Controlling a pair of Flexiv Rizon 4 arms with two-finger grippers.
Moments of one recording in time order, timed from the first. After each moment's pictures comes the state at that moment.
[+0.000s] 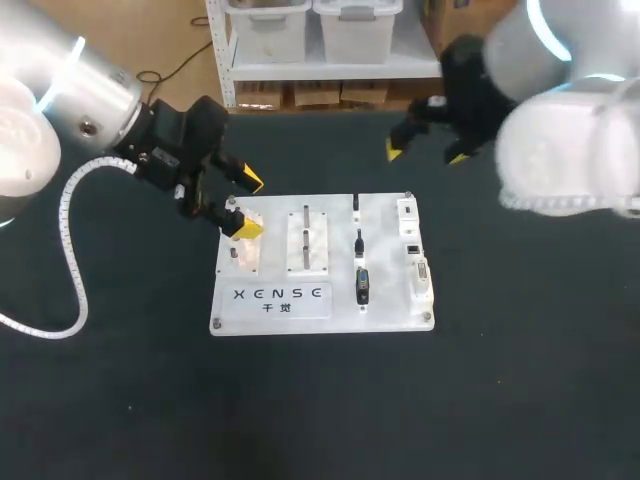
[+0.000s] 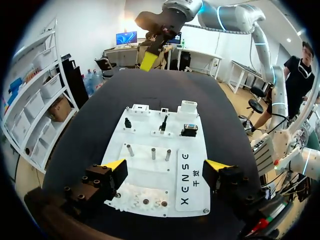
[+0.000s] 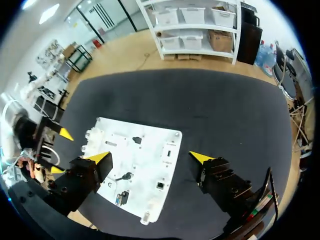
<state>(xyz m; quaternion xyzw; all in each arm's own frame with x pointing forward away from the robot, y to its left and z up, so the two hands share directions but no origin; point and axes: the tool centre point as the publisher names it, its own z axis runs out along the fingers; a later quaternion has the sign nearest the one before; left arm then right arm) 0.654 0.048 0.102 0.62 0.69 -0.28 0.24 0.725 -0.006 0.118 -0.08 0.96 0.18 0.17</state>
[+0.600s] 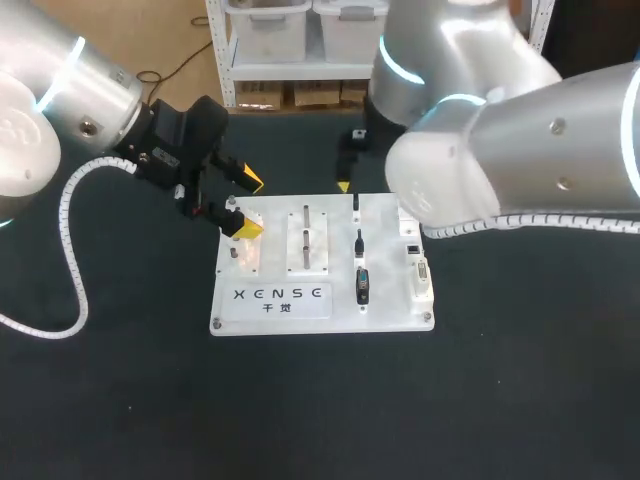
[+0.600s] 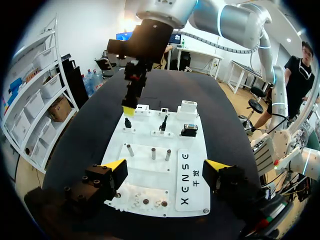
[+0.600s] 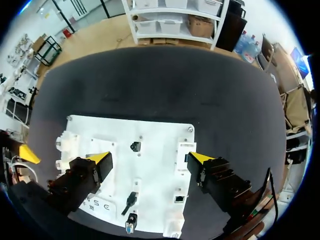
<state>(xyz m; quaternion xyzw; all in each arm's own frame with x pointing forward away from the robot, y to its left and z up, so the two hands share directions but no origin) 0.653 0.048 0.102 0.62 0.69 -0.28 0.24 0.740 0.042 0.053 -0.03 0.99 0.06 0.12</state>
